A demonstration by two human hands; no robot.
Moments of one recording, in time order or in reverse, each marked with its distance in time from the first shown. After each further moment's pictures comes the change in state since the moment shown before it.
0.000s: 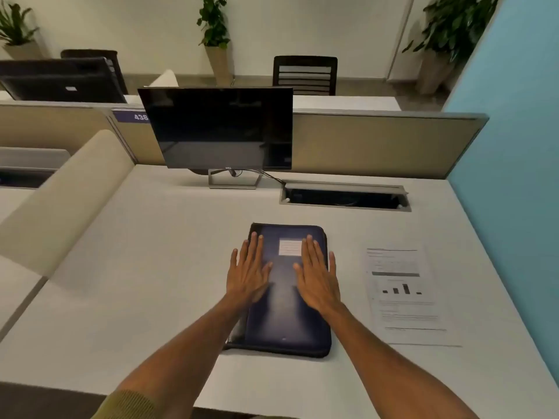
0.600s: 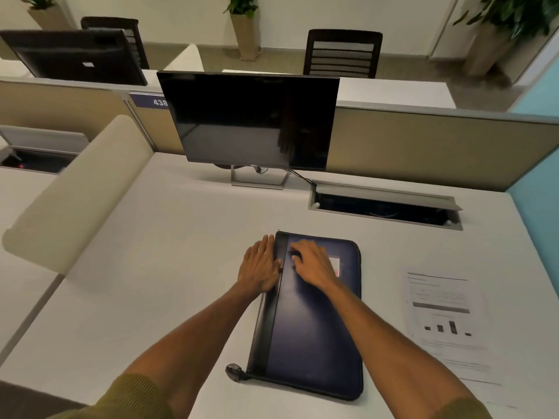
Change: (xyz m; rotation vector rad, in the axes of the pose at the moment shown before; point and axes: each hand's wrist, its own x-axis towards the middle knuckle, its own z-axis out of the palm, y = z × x) left_hand 0.092 -0.058 -0.008 -0.130 -0.167 -0.068; right_hand 0.137 -0.057 -0.001 0.228 -0.182 -0.160
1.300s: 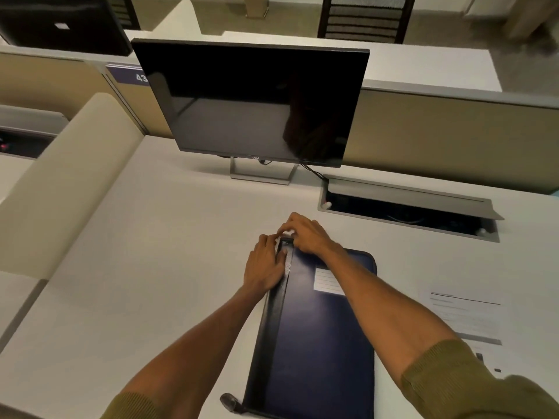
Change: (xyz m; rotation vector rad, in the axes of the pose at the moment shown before) left_hand 0.075 -0.011 0.014 -0.372 0.160 -0.132; right_hand 0.137 0.004 -0.014 -0.100 -0.243 -0.144
